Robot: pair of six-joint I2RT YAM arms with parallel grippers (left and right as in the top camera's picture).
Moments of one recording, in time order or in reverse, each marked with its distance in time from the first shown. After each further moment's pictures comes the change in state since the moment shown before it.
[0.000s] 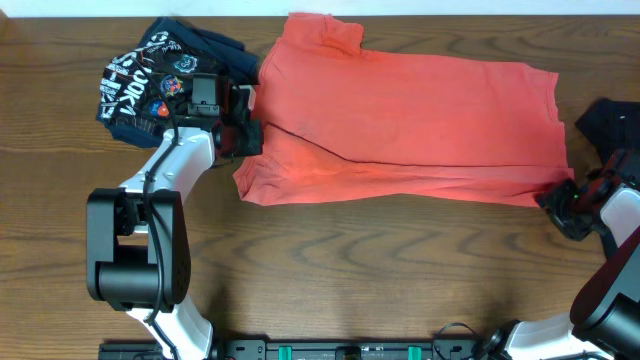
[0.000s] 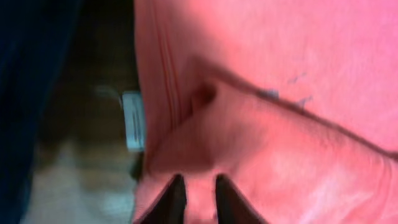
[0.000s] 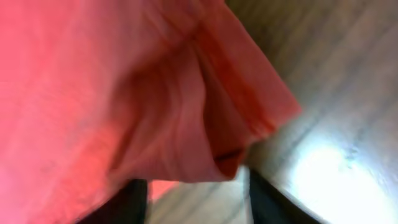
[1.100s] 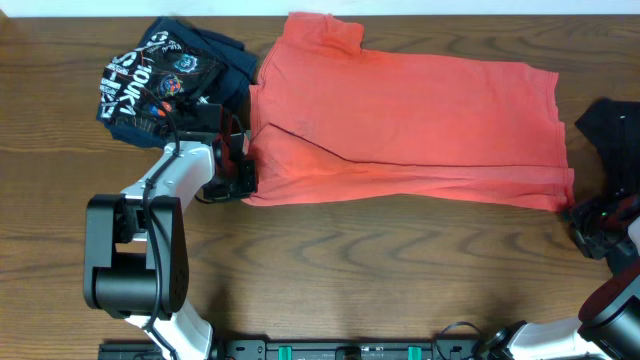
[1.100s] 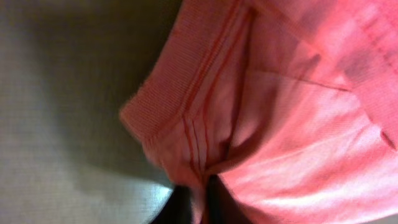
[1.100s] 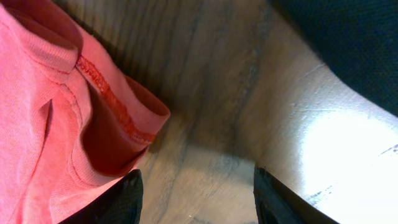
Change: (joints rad) left arm 0.001 -0.032 -0.116 -0.225 -0.095 -0.061; right arm -0.185 -0.001 -0.002 -0.047 -0.053 -0.001
